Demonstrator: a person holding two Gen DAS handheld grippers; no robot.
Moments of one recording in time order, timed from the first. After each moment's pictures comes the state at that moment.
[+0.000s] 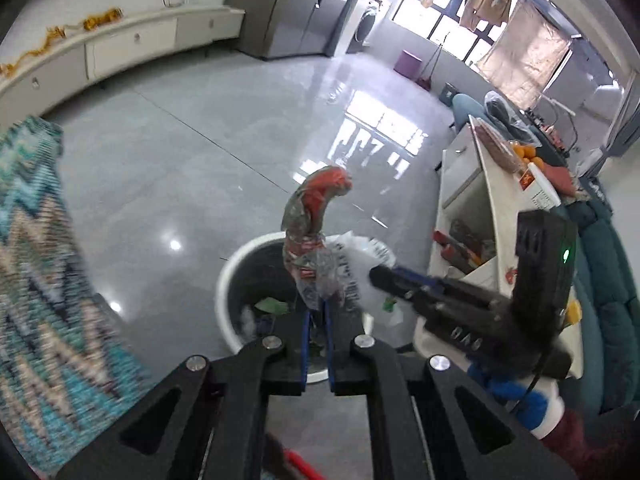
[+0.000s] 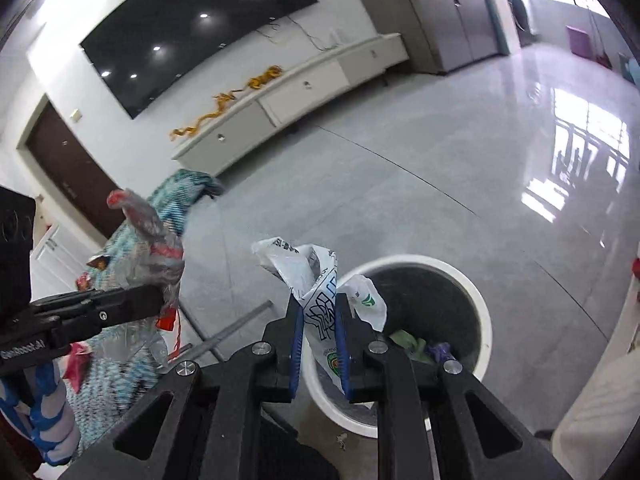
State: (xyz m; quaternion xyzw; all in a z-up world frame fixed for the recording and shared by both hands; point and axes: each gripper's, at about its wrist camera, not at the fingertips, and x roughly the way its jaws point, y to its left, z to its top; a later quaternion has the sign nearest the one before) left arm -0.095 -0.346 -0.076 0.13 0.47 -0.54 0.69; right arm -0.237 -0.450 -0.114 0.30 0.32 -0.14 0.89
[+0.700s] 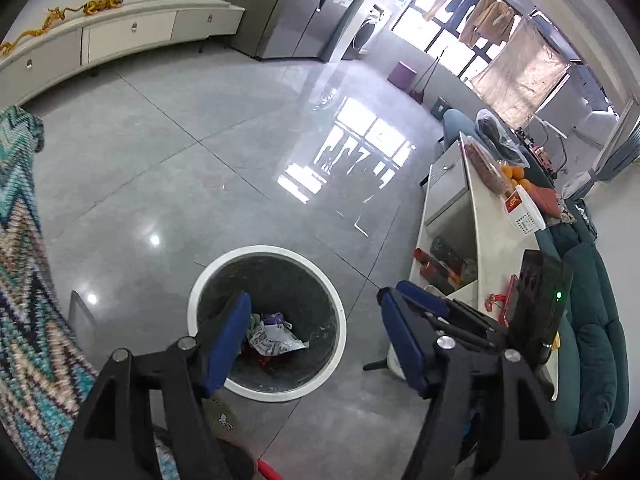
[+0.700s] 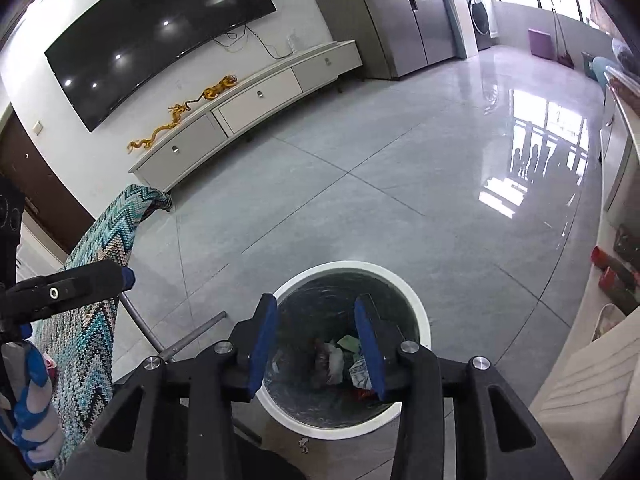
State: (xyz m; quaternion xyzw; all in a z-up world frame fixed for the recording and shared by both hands) left arm -0.087 -0.351 -0.066 0.09 0.47 -0.55 0.68; right arm -0.262 -0.470 -0.107 0.29 0.32 -0.22 0.87
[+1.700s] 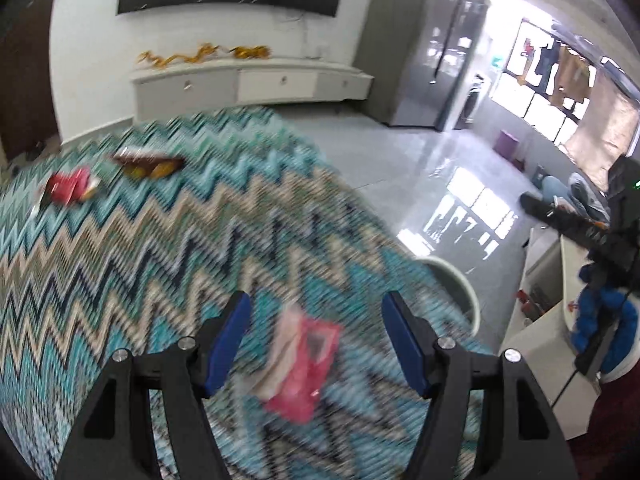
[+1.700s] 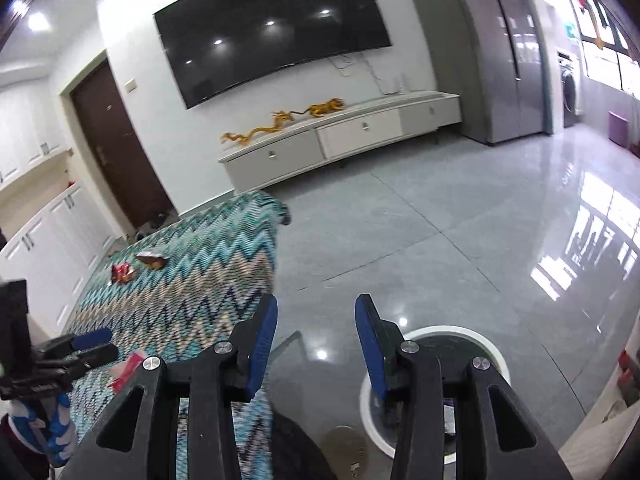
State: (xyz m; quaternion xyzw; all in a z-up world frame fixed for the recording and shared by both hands) left arm -0.053 -0.071 -0.054 0.05 0.40 -0.37 0.84; right arm -0.183 -0.351 -0.008 0.18 0.28 -0.10 0.94
